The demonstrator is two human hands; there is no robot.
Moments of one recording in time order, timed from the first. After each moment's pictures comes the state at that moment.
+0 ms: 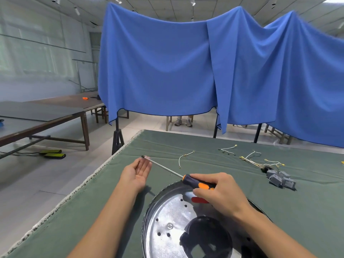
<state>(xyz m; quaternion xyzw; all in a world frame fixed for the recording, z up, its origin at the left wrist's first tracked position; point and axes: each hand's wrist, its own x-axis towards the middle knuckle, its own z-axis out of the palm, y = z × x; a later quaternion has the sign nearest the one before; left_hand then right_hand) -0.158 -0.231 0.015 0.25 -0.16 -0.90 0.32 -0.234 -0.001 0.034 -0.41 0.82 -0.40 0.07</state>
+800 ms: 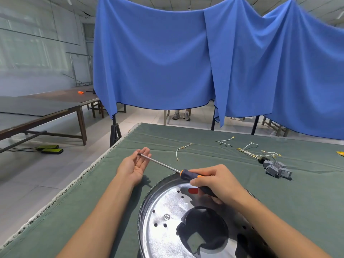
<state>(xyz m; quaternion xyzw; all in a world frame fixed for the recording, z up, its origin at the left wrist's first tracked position) -0.162 -0.231 0.012 0.25 -0.24 -0.89 0.31 -0.234 0.001 0.040 -0.36 0.77 -0.49 0.21</state>
